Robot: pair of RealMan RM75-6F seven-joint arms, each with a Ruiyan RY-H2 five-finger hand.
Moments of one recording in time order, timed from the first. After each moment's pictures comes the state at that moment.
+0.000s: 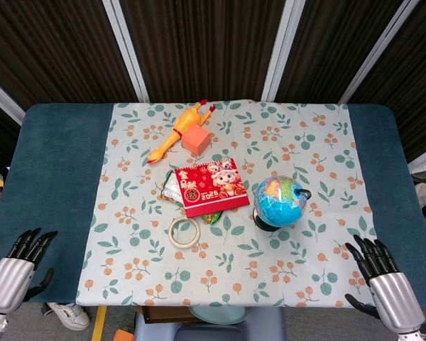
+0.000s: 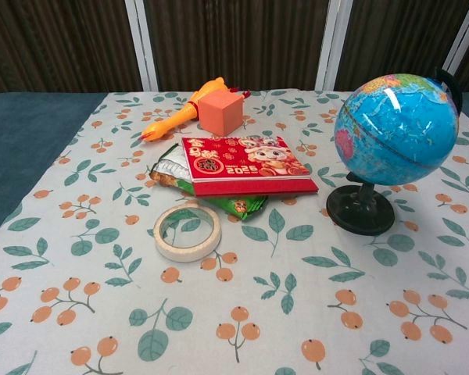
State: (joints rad) left arm -0.07 -1.12 0.08 -1.55 1.73 1.55 -0.01; right arm -0.08 -1.12 -0.11 -1.68 -1.85 1.63 -0.11
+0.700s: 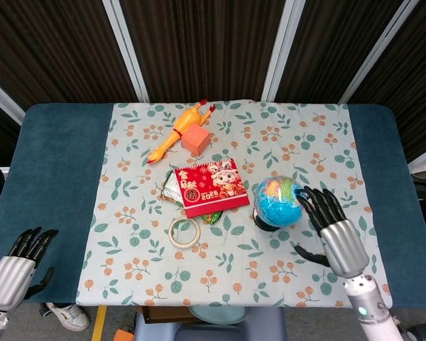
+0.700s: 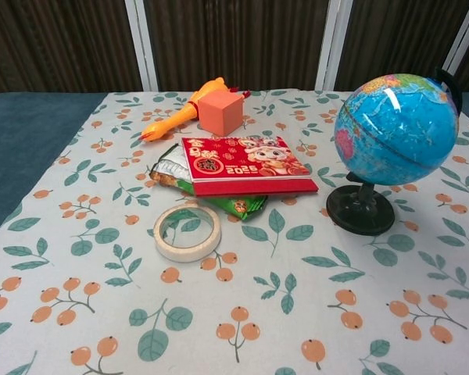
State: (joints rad) left arm -0.08 -1.11 0.08 -1.55 1.71 1.53 0.00; right arm 0.20 -1.25 0.15 -1.89 -1.71 1.39 -0.22
